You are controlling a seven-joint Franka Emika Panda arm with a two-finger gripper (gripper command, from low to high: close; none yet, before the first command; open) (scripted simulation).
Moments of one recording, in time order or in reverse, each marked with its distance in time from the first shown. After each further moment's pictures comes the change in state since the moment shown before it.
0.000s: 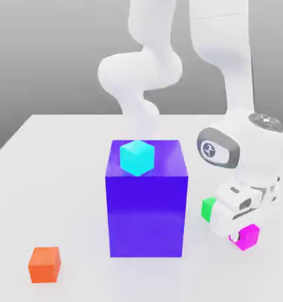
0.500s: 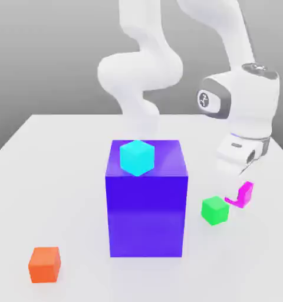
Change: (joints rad) arm 0.032 -0.394 0.072 -0.205 0.310 -0.179 -0.634
